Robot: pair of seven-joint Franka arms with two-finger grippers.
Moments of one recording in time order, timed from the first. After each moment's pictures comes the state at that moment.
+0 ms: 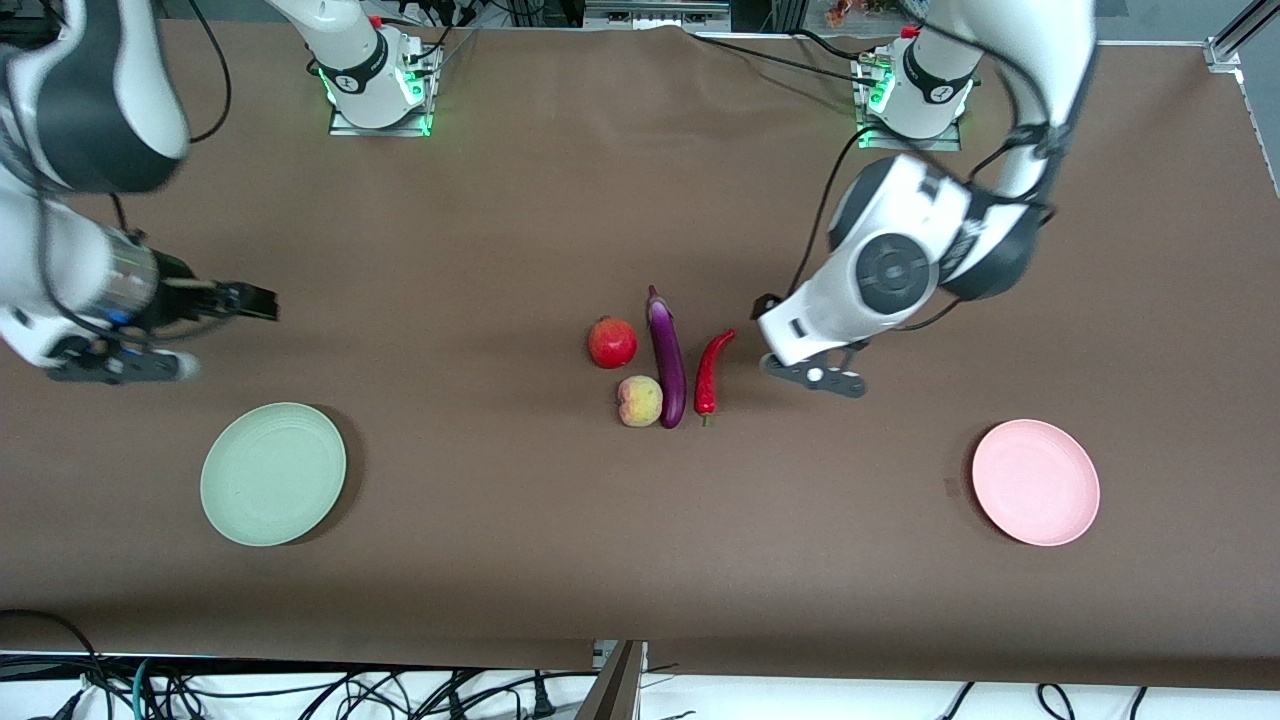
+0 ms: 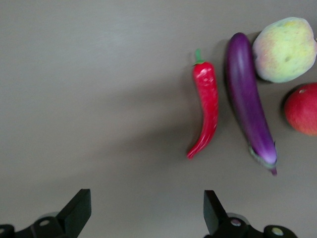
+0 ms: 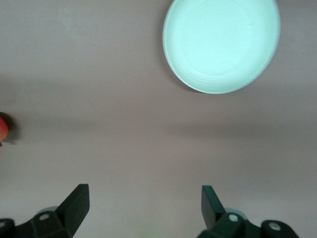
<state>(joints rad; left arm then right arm) -0.41 0.49 -0.10 -1.65 -0.09 1.98 -0.17 0.06 0.34 0.08 -1.45 0.01 1.59 0.09</state>
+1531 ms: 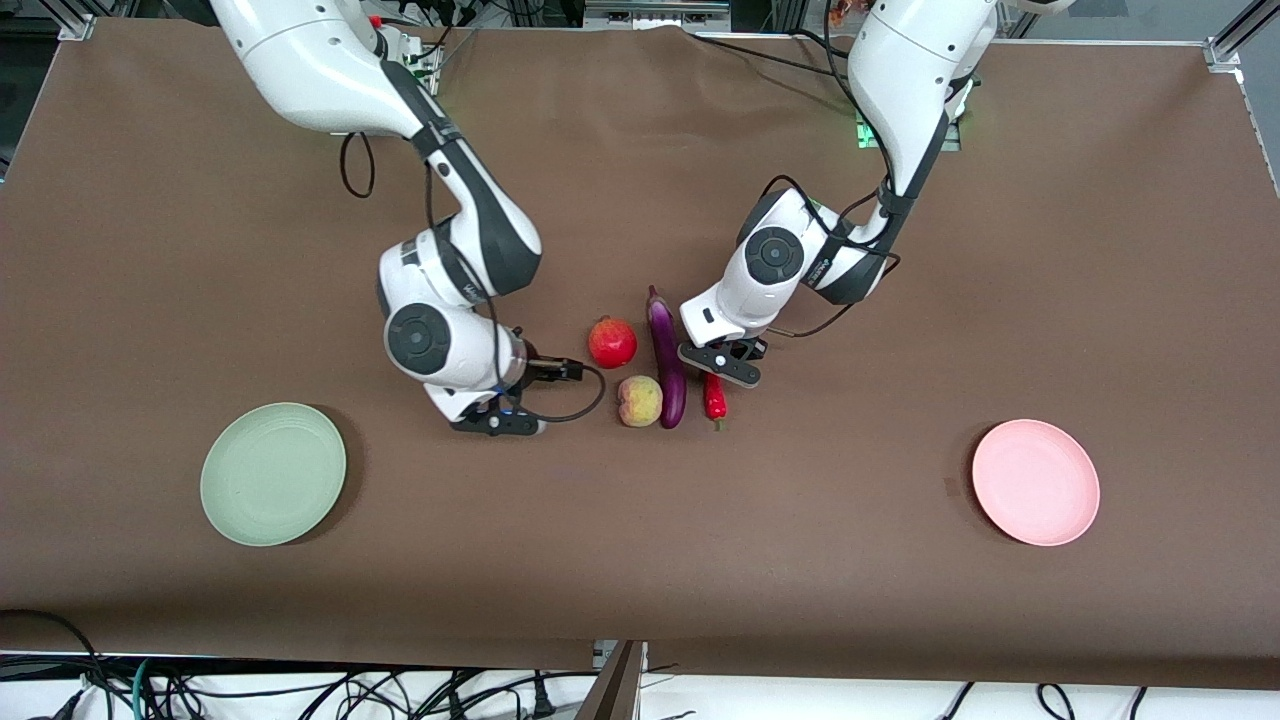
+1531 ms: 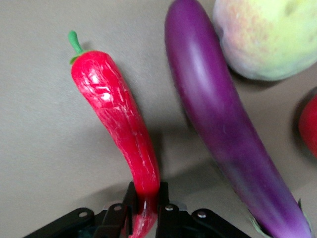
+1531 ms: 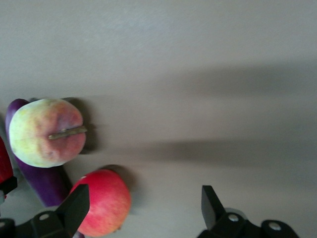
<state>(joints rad) -0.55 0.61 -0.08 -1.88 -0.09 2.54 -0.19 0.45 0.71 0.08 -1.45 0.23 2.10 0.48</state>
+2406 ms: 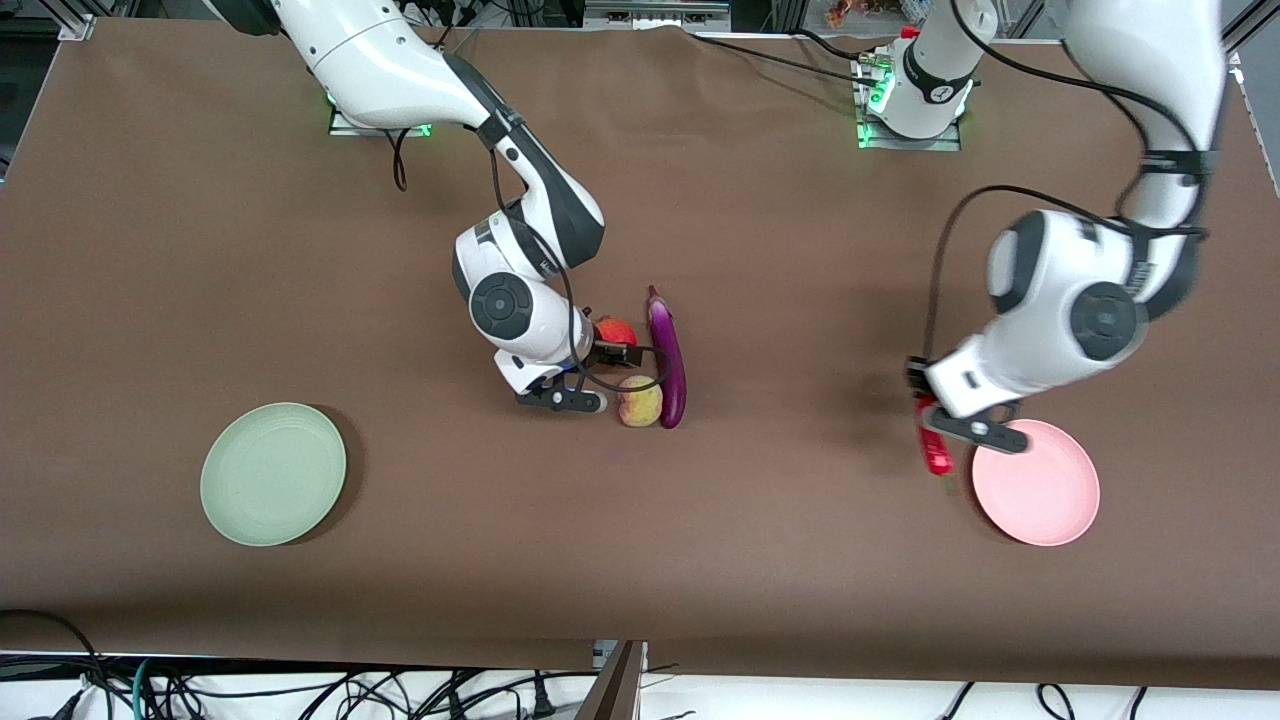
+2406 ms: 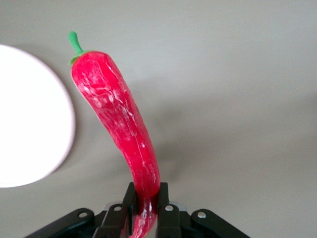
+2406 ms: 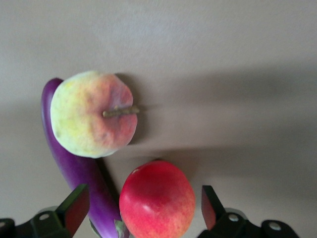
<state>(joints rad) -0.03 0.42 -0.05 -1.76 0.01 2.10 0.20 0.57 0.76 0.08 -1.45 0.26 2.21 0.60</state>
